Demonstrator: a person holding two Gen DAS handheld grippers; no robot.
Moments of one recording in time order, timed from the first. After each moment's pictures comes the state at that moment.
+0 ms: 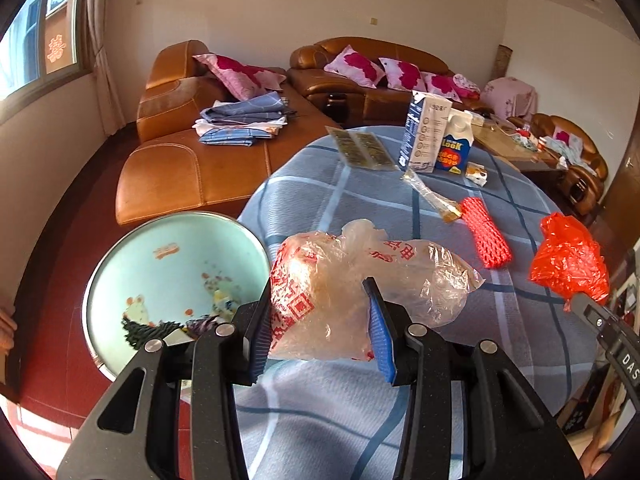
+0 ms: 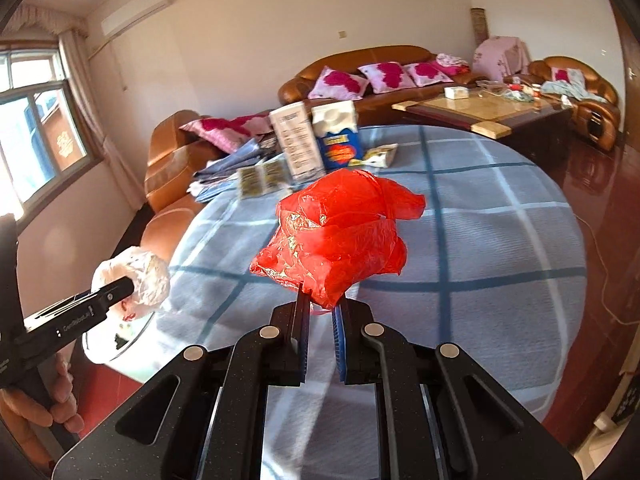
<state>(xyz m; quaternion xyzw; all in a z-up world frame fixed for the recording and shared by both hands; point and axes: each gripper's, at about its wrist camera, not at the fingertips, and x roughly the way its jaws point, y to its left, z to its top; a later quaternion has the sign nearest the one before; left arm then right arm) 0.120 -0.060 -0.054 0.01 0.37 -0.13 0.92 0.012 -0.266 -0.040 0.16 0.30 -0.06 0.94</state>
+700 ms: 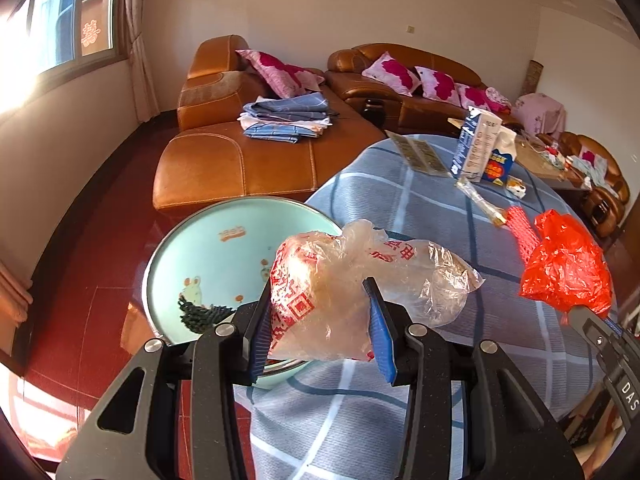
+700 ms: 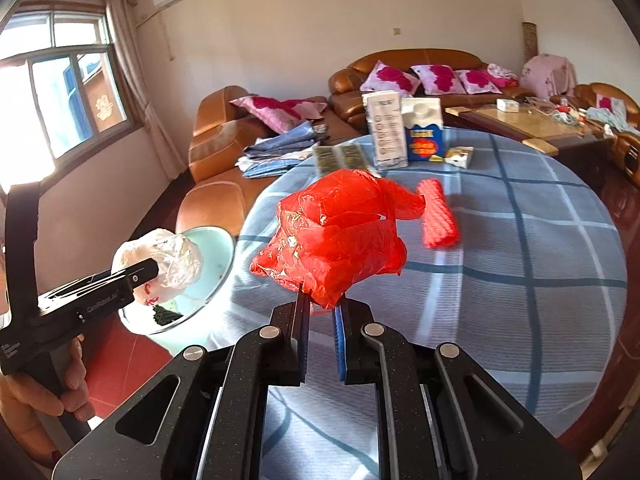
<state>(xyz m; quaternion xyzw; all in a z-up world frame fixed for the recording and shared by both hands) 0.110 0.010 -0.055 -0.01 0.36 -0.07 0.93 0.023 -0.189 -0.035 0.12 0.31 0.01 0.94</state>
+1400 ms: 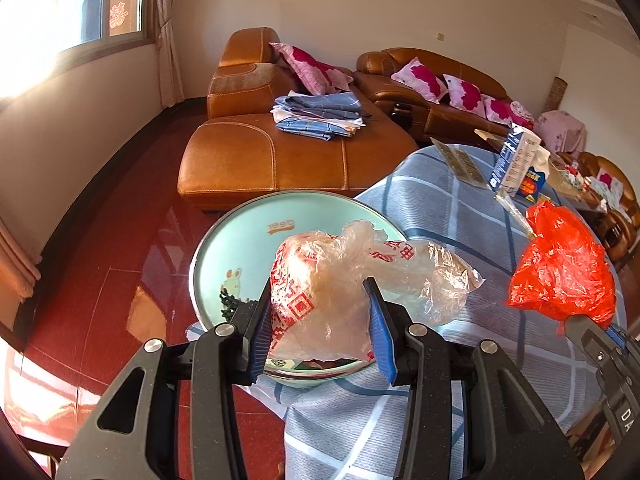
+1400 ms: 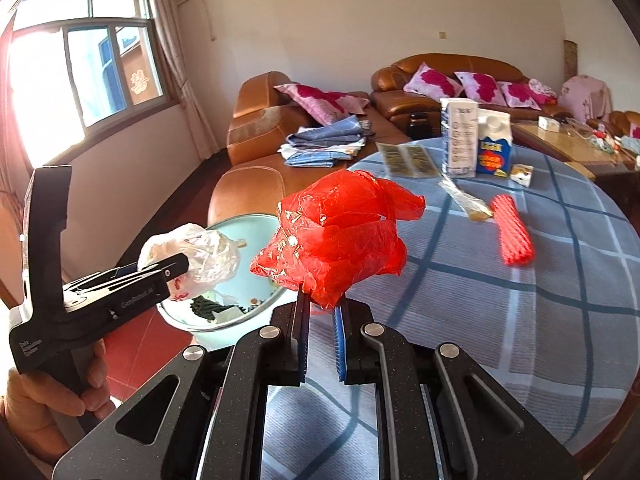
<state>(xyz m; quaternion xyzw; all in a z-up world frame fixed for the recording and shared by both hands) 0.119 0.061 -0.063 -0.04 0.37 -0.03 0.93 0.047 -0.123 -0.032 0.08 0.32 0.07 0.94</state>
